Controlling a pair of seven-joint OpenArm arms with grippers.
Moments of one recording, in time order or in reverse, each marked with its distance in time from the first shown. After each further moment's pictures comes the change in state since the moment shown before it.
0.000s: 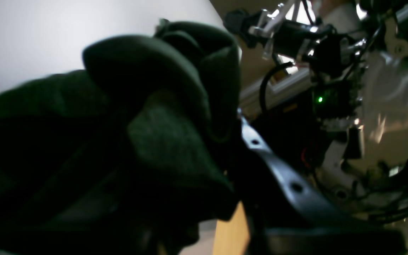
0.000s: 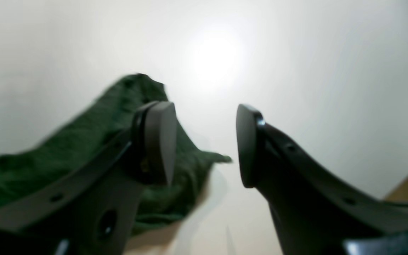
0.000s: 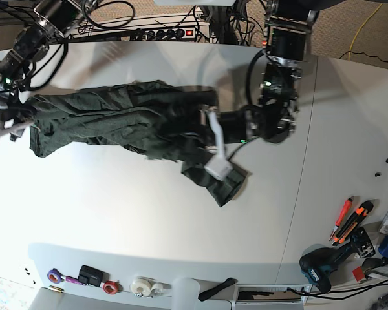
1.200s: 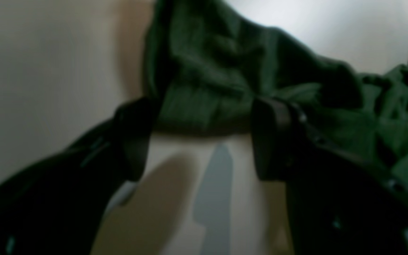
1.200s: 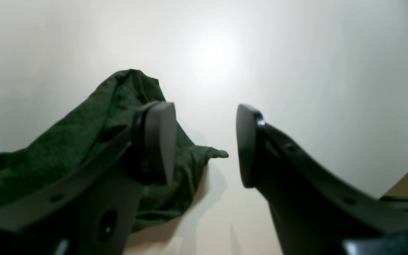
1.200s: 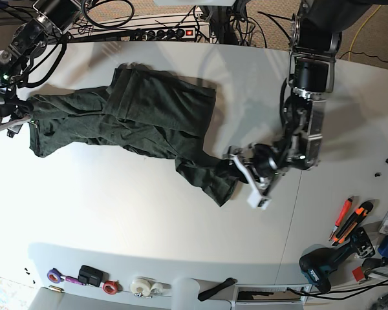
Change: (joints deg) left arm -11.0 -8.0 -0.6 -11.7 39.5 20.1 -22.0; right arm -0.4 -0.2 1.5 0.0 1.6 -0.2 0.0
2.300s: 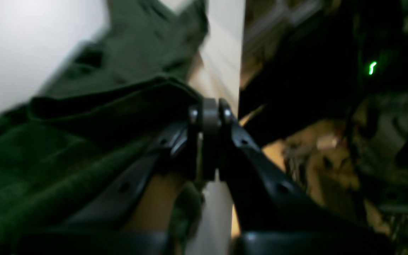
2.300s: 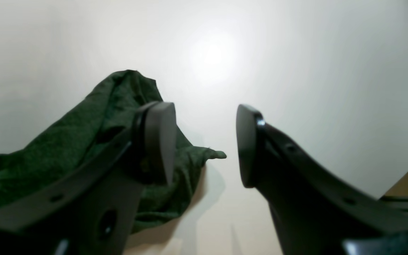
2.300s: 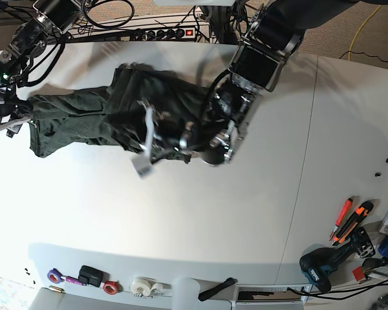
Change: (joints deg) left arm 0.2 14.1 19.6 4.1 -24.0 -18.6 16.3; right arm 0.0 0.0 0.0 0.0 0.0 0.0 0.9
